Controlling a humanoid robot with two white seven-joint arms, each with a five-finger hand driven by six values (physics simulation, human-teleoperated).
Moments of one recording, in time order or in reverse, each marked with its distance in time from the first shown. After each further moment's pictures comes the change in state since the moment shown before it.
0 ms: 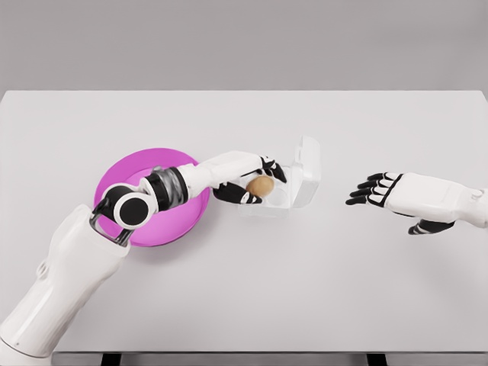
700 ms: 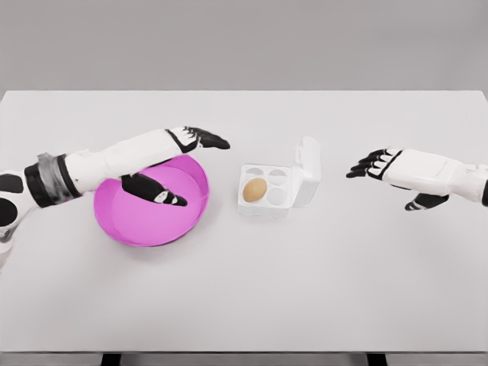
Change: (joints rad) left arm 0.077 0.398 0.178 -0.151 0.423 -0.391 0.000; right arm -0.158 0.074 0.079 0.153 0.029 0.000 0.000
